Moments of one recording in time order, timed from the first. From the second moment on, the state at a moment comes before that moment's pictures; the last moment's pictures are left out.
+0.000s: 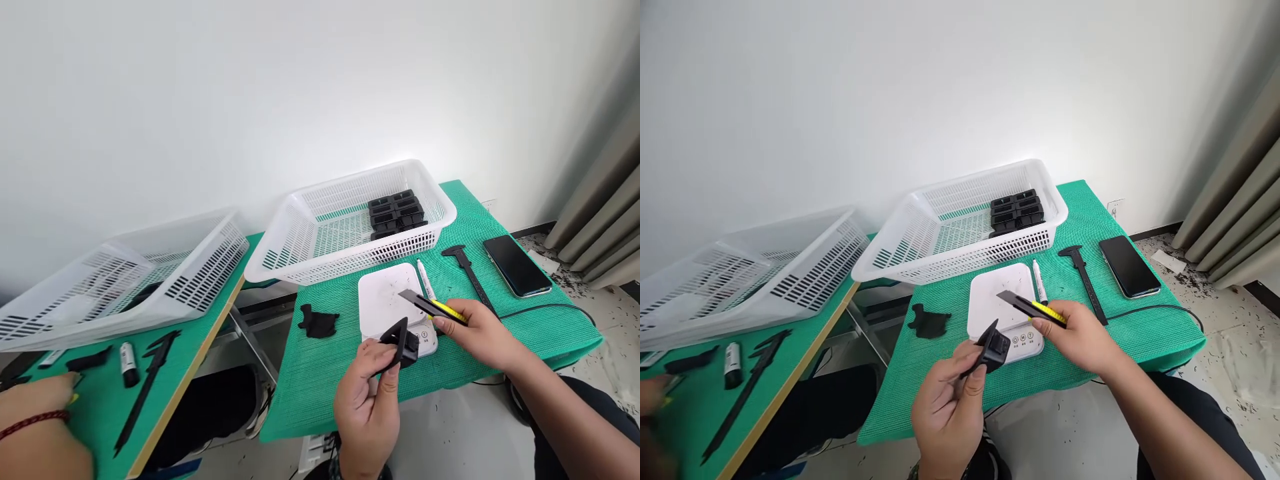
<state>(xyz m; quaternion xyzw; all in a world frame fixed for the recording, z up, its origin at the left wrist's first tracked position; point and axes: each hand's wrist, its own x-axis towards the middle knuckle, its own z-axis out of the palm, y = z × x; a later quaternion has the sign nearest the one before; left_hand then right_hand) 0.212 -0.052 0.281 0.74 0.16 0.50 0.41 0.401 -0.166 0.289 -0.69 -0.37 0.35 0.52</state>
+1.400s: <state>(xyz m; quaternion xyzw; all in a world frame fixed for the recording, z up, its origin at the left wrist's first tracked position) 0.213 -0.048 0.282 0.64 0.30 0.47 0.53 0.508 -0.187 0.282 -0.97 -0.12 -0.04 0.20</state>
